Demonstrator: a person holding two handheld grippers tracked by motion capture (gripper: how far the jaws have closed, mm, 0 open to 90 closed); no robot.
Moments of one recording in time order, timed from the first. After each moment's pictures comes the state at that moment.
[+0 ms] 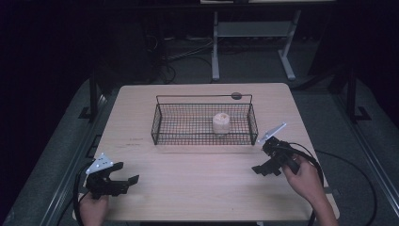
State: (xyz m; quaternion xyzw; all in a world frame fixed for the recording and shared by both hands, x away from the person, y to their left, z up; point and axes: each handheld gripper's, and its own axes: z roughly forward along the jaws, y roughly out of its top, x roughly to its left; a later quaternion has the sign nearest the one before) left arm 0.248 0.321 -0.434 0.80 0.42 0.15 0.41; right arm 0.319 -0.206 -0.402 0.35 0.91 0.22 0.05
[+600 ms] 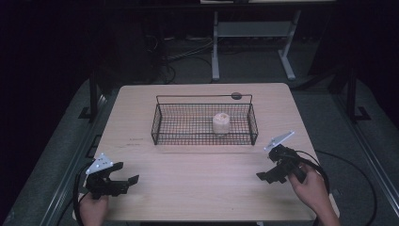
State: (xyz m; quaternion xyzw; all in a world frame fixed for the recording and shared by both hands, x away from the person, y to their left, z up) left arm 0.248 0.321 -0.434 0.80 0.42 0.15 0.41; right arm 0.298 -0.219 -0.409 0.35 0.90 0.23 0.06
